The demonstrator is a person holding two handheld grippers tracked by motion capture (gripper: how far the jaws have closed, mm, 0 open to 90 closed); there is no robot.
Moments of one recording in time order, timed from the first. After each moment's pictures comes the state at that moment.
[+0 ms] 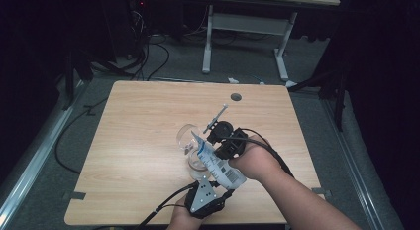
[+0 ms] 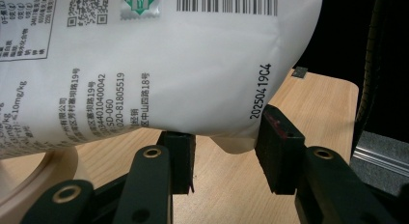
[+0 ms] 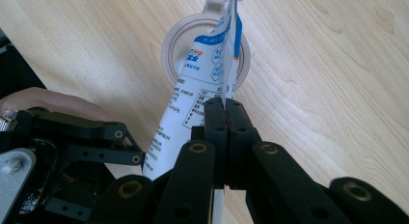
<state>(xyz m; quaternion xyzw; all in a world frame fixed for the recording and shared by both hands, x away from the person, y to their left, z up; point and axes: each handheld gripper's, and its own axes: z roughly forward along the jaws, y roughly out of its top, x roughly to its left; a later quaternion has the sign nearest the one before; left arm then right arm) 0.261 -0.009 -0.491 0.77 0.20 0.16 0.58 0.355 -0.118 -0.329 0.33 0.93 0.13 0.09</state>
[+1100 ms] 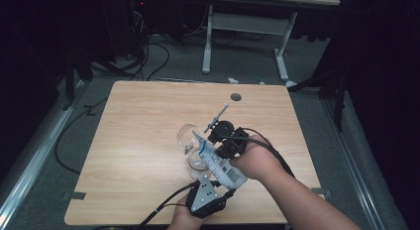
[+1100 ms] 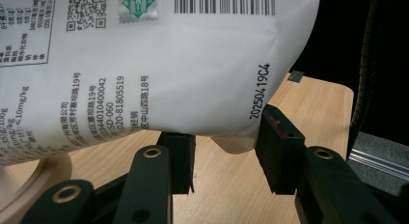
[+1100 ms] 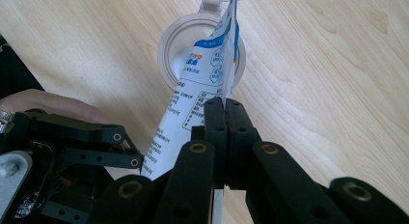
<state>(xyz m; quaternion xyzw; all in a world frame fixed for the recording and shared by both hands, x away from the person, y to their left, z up) 0.262 -0.012 -0.488 0.77 0.20 0.15 0.58 0.355 -0.120 -0.327 0.33 0.93 0.13 0.09</state>
